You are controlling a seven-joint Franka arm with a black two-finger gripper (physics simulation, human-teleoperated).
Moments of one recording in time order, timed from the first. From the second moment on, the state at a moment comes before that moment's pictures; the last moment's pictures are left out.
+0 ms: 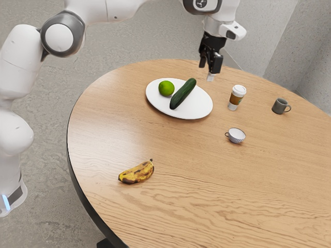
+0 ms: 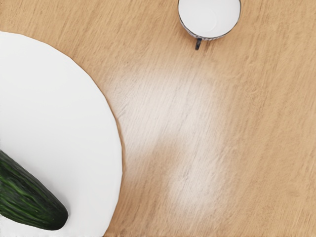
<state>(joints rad) 0.70 0.48 -0.94 -1.02 0.39 1.41 -0.04</state>
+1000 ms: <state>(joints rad) 0.69 0.50 -0.47 -1.05 0.22 1.54 -0.64</state>
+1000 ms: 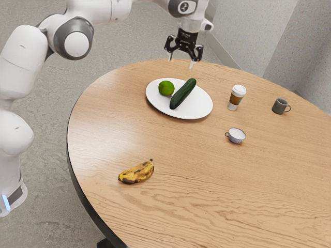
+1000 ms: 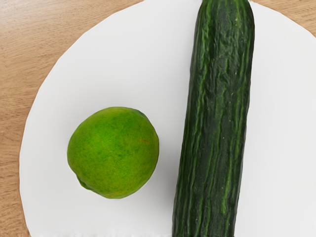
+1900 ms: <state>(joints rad) 0.60 0.60 -0.46 -1.06 0.35 1.55 -1.03</state>
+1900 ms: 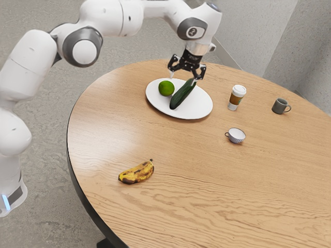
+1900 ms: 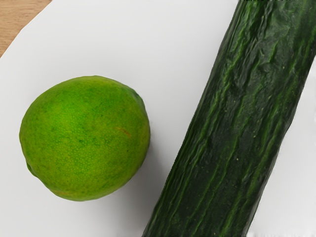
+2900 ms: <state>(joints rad) 0.57 0.72 -0.46 -1.06 0.43 1.67 -0.90</state>
